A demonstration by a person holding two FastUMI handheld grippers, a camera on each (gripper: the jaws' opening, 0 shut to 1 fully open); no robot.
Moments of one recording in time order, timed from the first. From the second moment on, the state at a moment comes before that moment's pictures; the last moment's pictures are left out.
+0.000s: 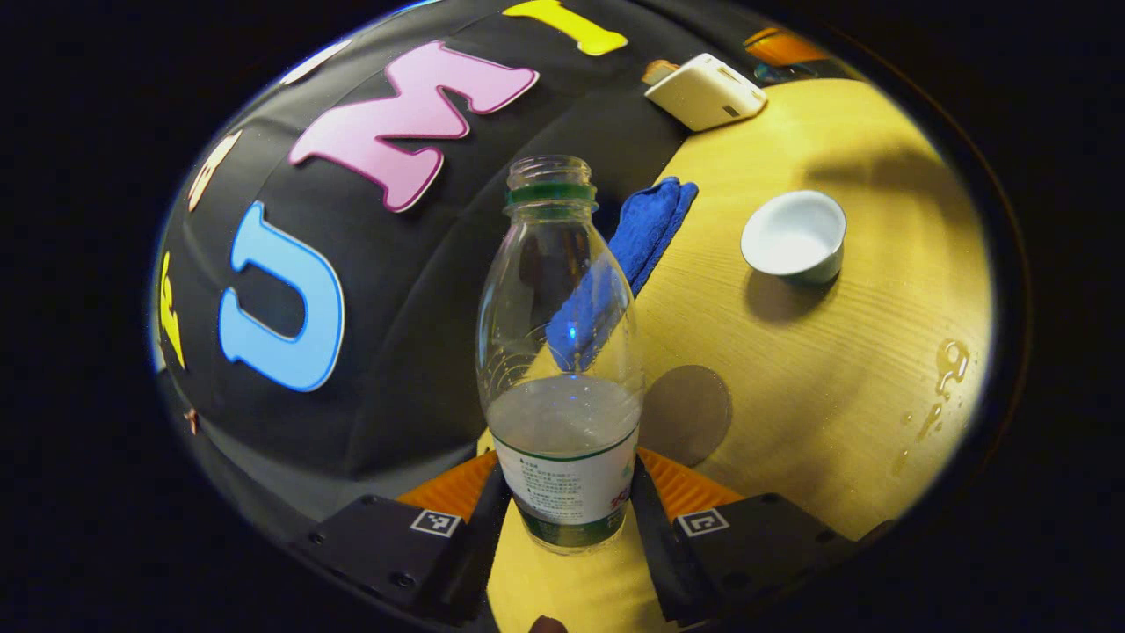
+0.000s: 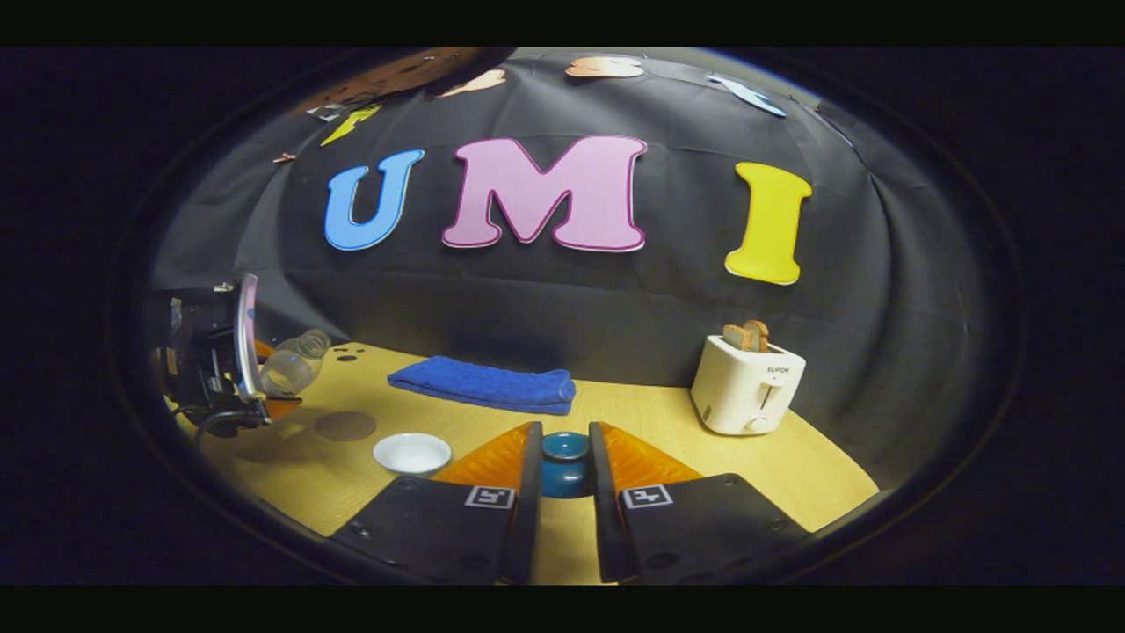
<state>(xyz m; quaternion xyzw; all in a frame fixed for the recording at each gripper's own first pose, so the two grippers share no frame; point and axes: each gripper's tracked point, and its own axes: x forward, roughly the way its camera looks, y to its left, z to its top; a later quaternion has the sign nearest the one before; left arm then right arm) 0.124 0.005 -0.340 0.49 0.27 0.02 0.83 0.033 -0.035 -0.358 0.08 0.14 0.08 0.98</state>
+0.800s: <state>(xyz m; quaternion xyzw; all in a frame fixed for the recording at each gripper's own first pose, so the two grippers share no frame) 0.166 -0.014 -0.329 0.69 0.22 0.00 0.69 0.021 -0.055 -0.366 0.08 0.13 0.10 0.98</state>
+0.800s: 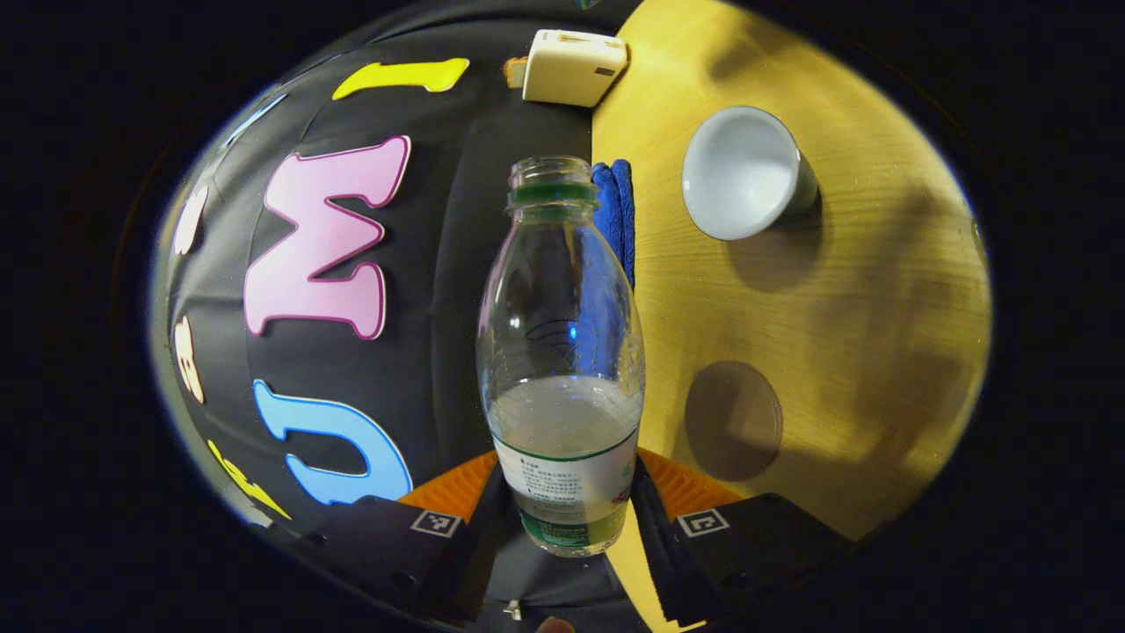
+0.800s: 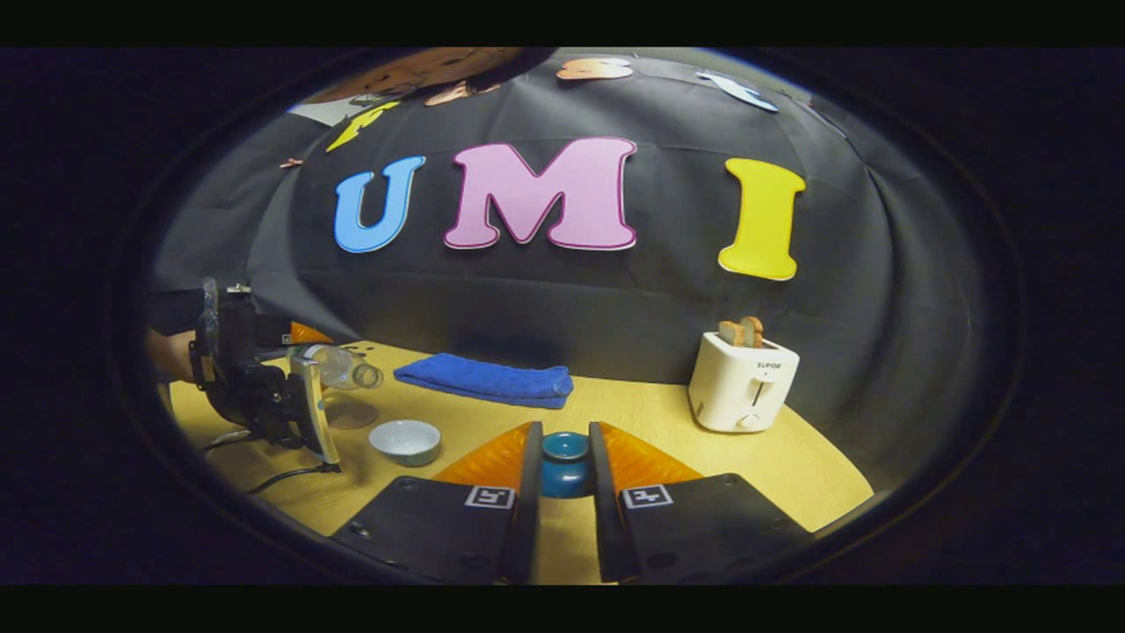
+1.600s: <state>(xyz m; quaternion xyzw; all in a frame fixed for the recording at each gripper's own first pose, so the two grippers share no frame) 0.179 -0.010 -0.326 0.76 0.20 0.00 0.62 0.010 -0.078 -0.371 0.05 0.12 0.11 0.99</state>
